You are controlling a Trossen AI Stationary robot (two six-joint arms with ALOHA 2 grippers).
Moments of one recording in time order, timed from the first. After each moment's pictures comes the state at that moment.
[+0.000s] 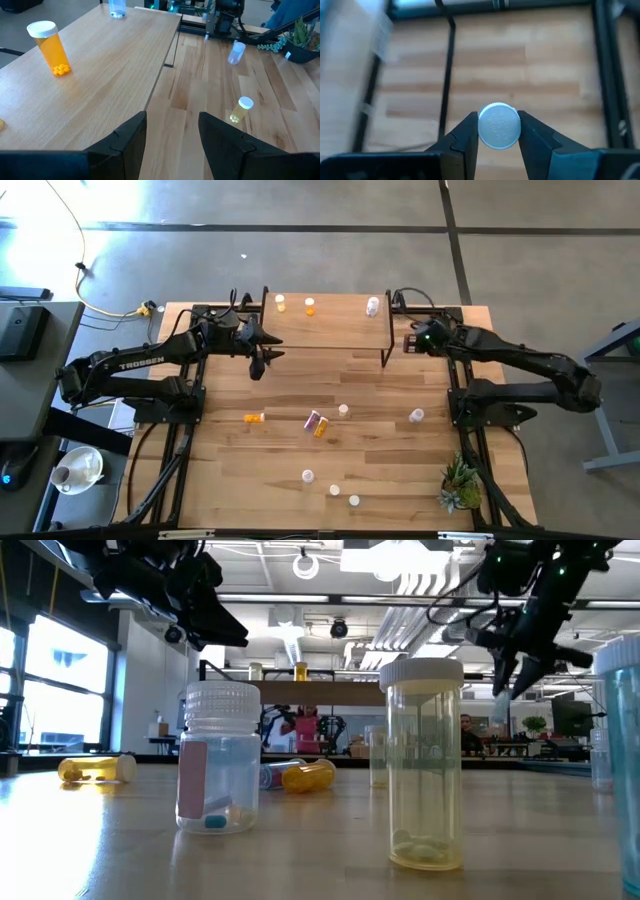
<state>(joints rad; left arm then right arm) 0.60 1.00 0.62 -0.06 0.26 0.05 -0.52 0.95 0.74 -0.83 0.39 0.94</state>
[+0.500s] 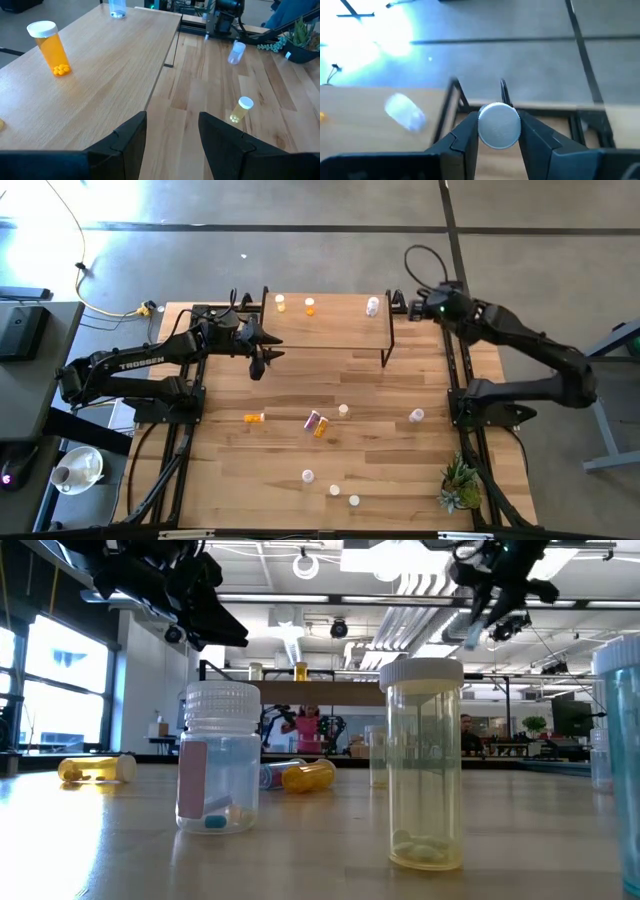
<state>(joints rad) 0.60 1.00 0.62 -0.06 0.26 0.05 -0.52 1.02 1.14 -0.87 0.64 0.70</state>
